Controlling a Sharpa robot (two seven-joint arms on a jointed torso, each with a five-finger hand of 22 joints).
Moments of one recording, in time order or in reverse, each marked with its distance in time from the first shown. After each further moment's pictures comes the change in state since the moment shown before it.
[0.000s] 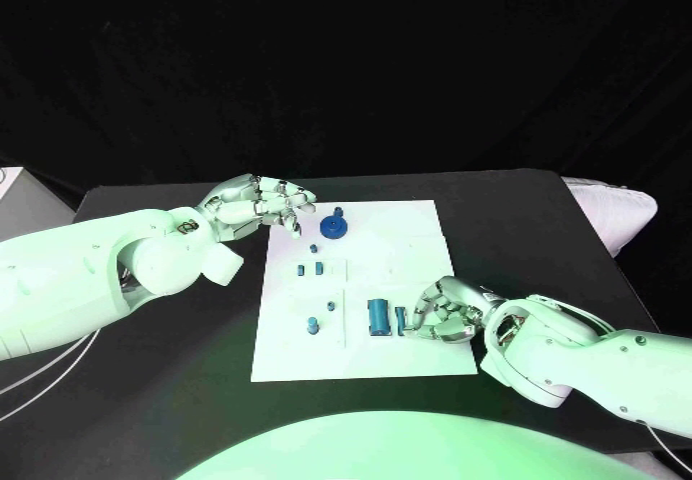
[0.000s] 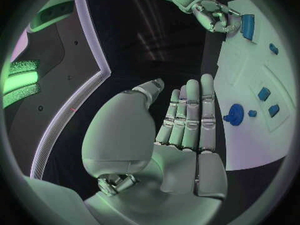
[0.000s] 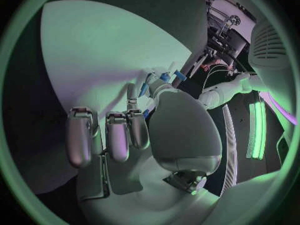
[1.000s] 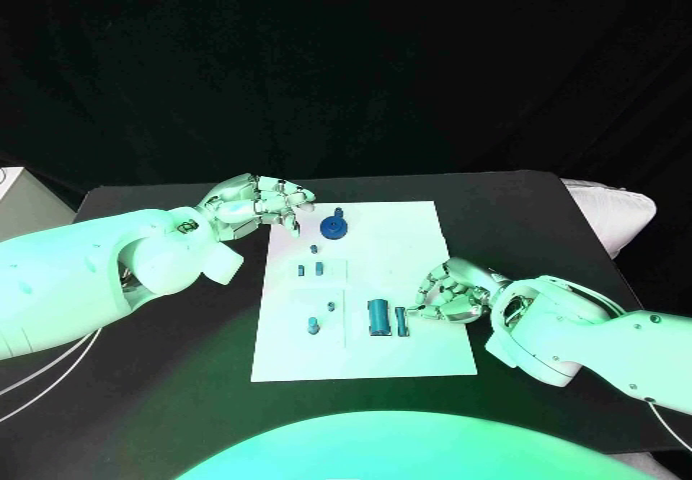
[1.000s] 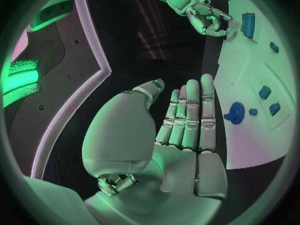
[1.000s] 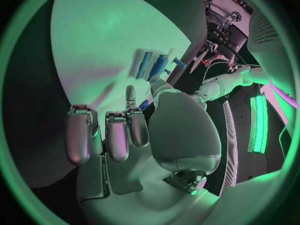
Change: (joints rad) left arm 0.000 0.005 -0.003 -0.012 0.015 -0.005 0.006; left_hand 0.004 0.004 0.000 0.000 0.000 0.000 0.000 0.000 0.001 0.000 0.000 0.000 0.001 0.000 0.000 0.000 0.000 0.000 0.000 0.000 -0.004 -0.001; right arm 0.072 -0.019 0.004 0.000 0.077 0.015 0.013; right_hand -0.004 0.016 -0.111 0.041 0.040 -0.061 0.033 -0.043 -0.023 -0.009 0.020 -0.046 0.000 0.001 0.012 -0.012 0.001 0.000 0.000 0.011 -0.059 0.000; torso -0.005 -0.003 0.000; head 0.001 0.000
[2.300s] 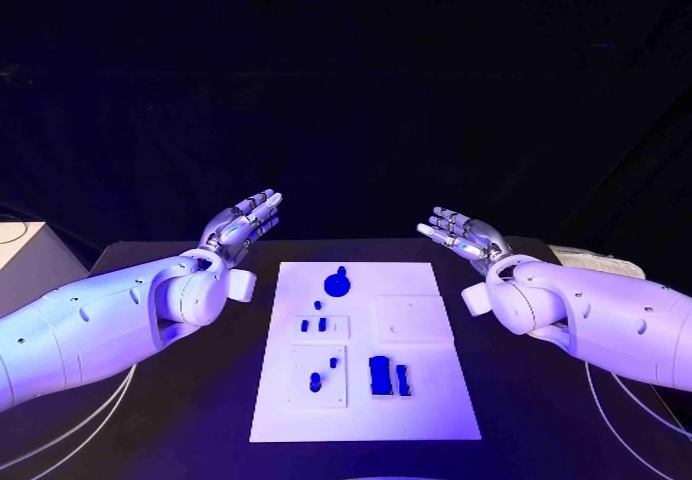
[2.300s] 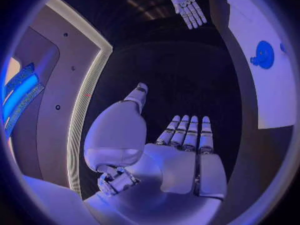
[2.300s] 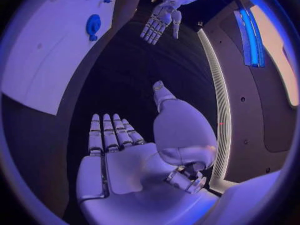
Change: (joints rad) left arm -0.025 0.135 0.008 -0.203 0.162 -0.314 0.176; left_hand -0.362 0.134 -0.325 -0.117 -0.138 -0.675 -0.145 -0.208 -0.259 -0.764 -0.089 -0.275 -0.128 -0.799 -0.027 -0.853 -0.488 -0.124 -0.771 -0.092 -0.677 -0.540; right arm 0.079 0.242 0.078 -0.519 0.914 0.025 0.625; right_hand -0.239 0.144 -0.060 -0.233 -0.076 -0.740 -0.047 -0.394 -0.384 -1.209 0.026 -1.346 -1.253 -1.230 0.090 -1.460 -1.189 0.023 -1.235 0.012 -1.344 -1.201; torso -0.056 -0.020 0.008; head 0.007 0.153
